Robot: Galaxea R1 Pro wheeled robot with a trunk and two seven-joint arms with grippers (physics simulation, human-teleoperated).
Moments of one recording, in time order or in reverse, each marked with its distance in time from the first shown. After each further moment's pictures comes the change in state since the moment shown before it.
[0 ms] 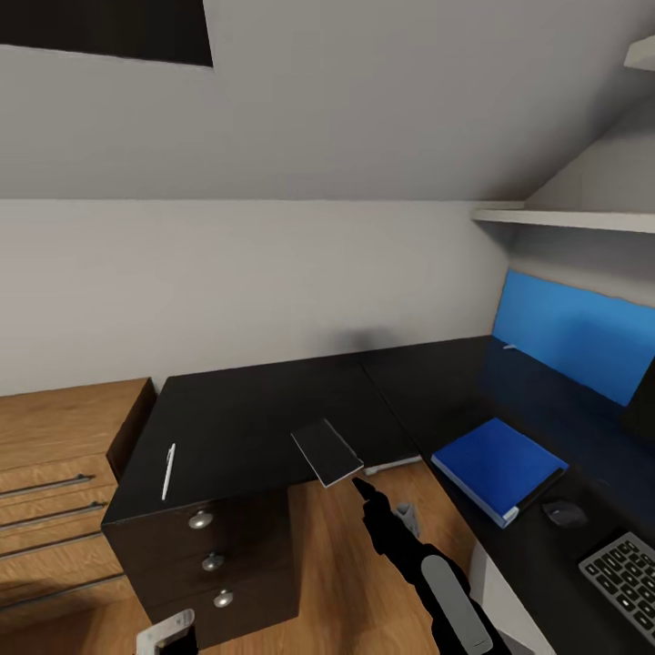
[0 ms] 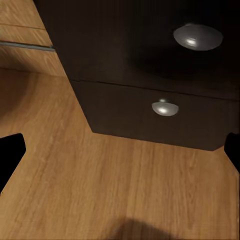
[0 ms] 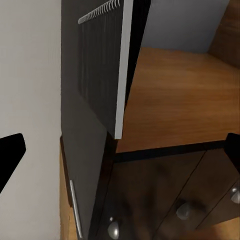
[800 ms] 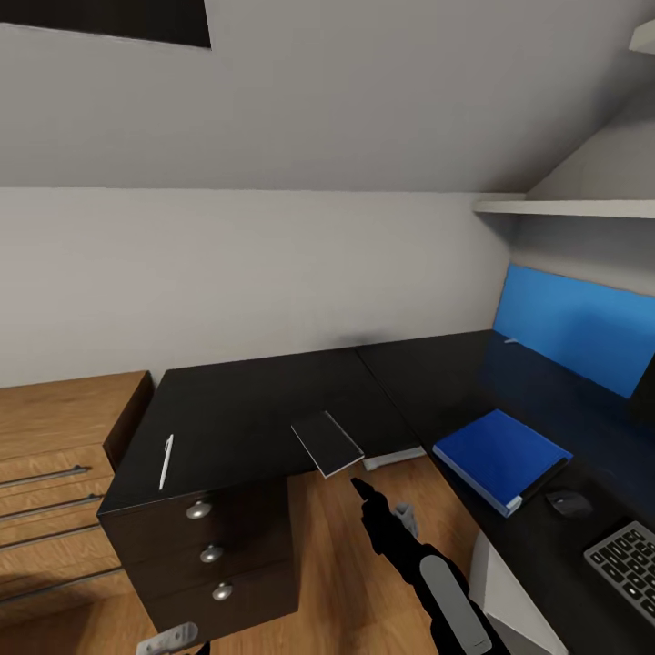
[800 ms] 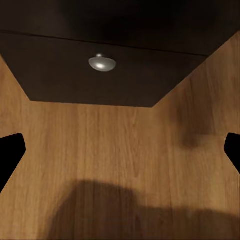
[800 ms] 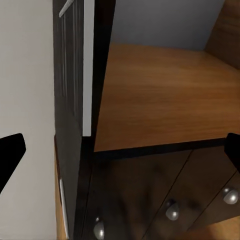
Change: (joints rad) left arm 0.154 0.012 0.002 -0.311 0.059 0.304 -0.301; right arm 0.001 0.001 0.008 -0.001 0.000 -0.002 0.003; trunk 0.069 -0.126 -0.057
